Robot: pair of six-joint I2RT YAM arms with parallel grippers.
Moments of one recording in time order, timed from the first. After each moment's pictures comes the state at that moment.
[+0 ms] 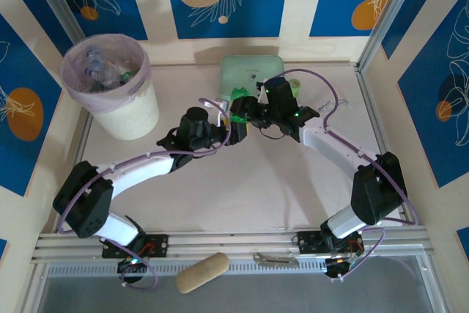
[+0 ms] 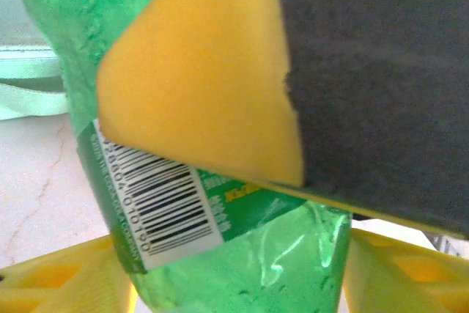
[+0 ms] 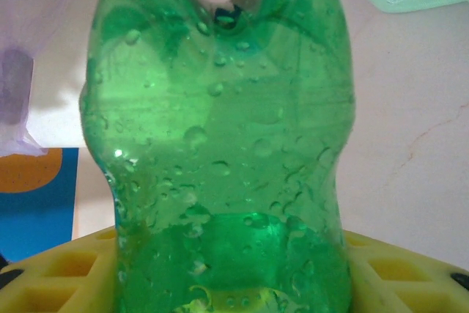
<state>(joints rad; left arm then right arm) -0.72 1.47 0.89 0.25 0.24 -0.52 0.54 1.52 1.18 -0.26 -0.36 0.88</state>
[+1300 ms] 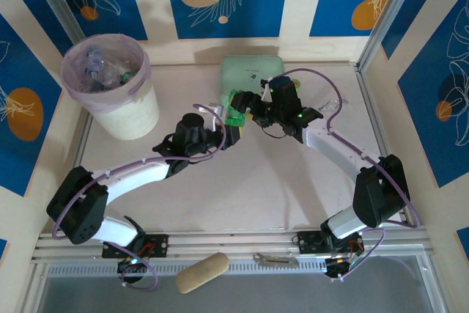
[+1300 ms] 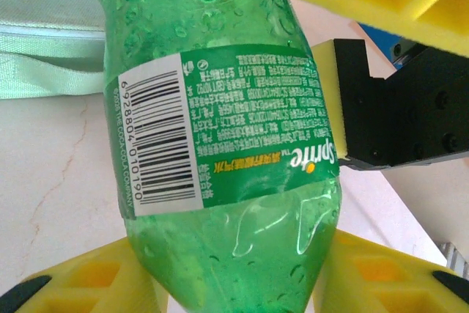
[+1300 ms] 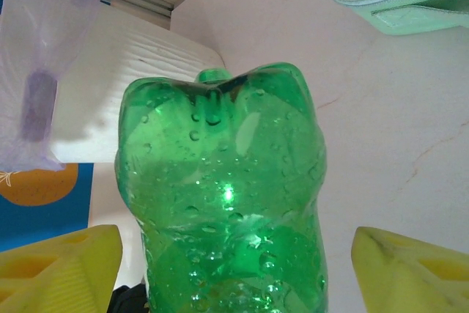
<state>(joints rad) -0.72 1.41 0.80 0.27 0.20 -0.55 0.51 1.50 1.16 -0.20 -0.36 0.91</state>
